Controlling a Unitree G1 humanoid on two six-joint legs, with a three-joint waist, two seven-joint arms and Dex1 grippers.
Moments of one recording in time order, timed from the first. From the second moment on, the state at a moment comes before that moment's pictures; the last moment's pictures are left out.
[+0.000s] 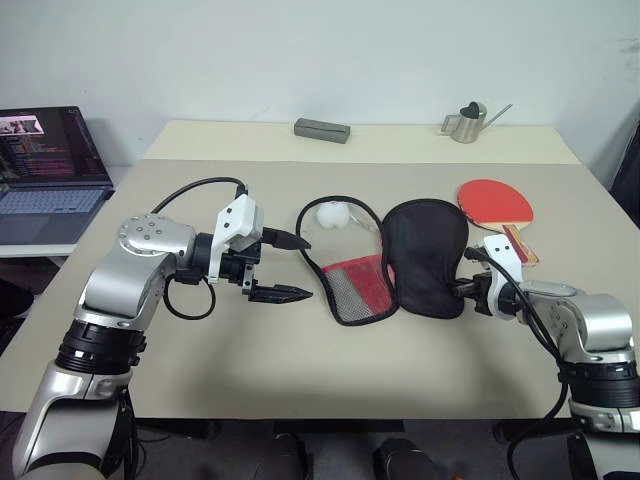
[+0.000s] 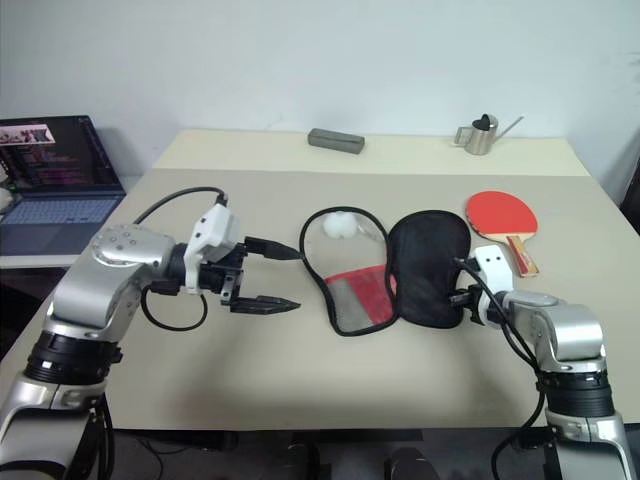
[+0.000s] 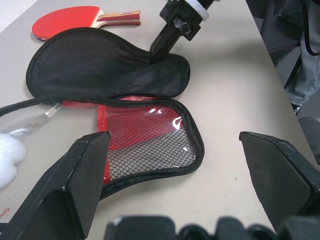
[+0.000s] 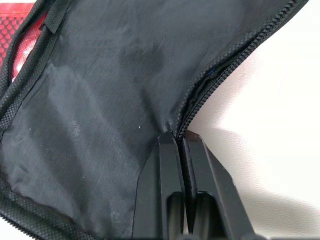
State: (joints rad) left arm -0.64 0.78 -0.09 -0.03 -0.39 0.41 -1.38; right arm -0.46 -0.54 -0.12 -0.12 0.36 1.20 0.44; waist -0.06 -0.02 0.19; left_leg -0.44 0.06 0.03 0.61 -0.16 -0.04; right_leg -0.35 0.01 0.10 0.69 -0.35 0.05
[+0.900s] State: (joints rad) left arm -0.65 0.73 -0.09 -0.02 -0.39 0.41 -1.32; right arm -0.57 -0.73 -0.28 0.10 0.41 1.03 0.56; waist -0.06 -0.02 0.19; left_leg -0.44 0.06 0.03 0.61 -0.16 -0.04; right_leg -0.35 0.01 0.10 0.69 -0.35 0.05
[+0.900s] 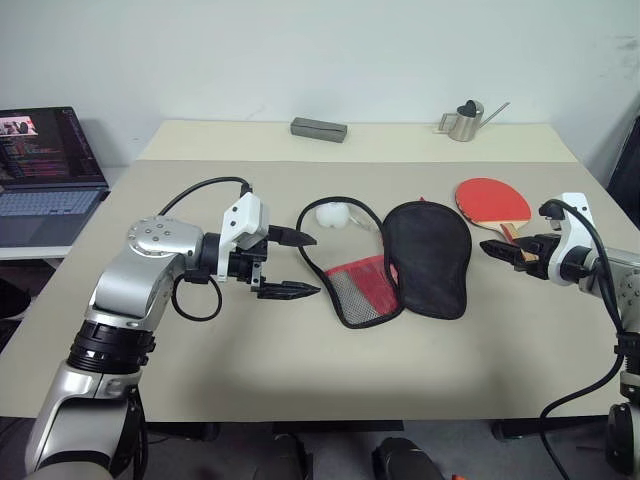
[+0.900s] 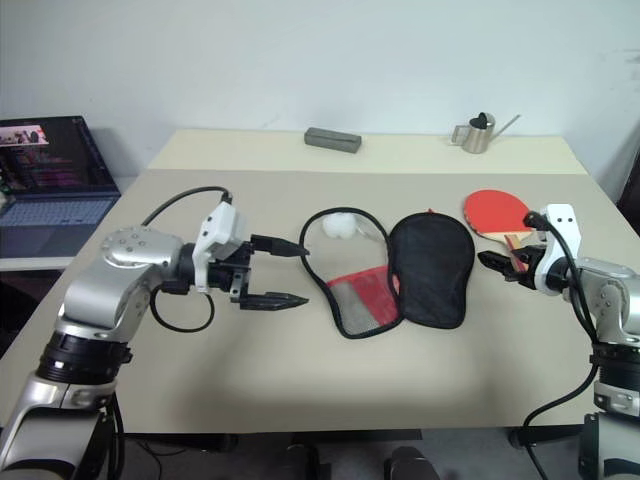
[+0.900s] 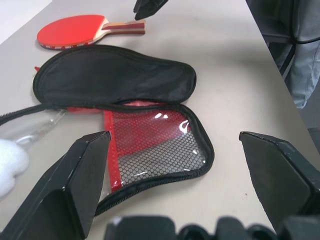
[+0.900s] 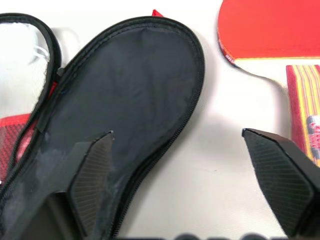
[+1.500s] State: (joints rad) left arm -0.72 0.70 -0.08 0.04 -0.39 0.40 -1.30; right arm -0.87 -0.63 -0.15 0.88 0.15 0.43 0.49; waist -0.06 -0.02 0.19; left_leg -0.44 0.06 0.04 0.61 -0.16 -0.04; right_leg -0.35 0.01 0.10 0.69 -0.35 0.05
